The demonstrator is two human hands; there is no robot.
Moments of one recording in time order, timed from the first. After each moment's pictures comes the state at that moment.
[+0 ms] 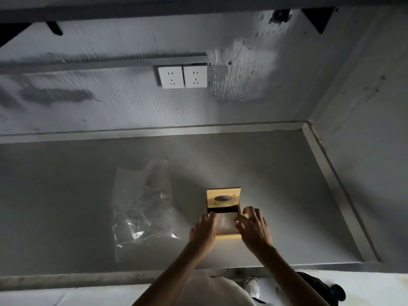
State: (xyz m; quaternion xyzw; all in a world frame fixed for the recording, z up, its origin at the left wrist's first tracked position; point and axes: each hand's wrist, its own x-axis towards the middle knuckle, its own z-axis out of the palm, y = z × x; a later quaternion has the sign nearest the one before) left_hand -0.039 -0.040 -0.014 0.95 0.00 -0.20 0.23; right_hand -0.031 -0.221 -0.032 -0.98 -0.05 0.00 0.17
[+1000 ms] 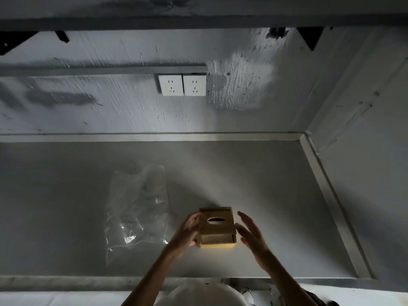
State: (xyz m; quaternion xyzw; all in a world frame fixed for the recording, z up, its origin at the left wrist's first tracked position) left_hand -0.025 -0.009 -0.004 0.63 0.19 -0.26 0.71; right_hand -0.031 -0.246 -0.019 -0.70 0.10 0.21 0.67
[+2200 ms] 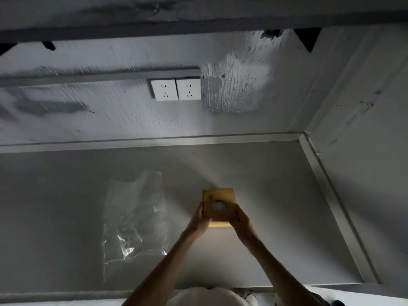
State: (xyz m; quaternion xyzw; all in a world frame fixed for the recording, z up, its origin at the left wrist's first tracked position) left_hand 0.046 -0.047 -0.022 0.76 0.14 -0.20 0.60; right_hand 0.029 -0.216 -0.027 -0.76 0.08 0.11 0.64
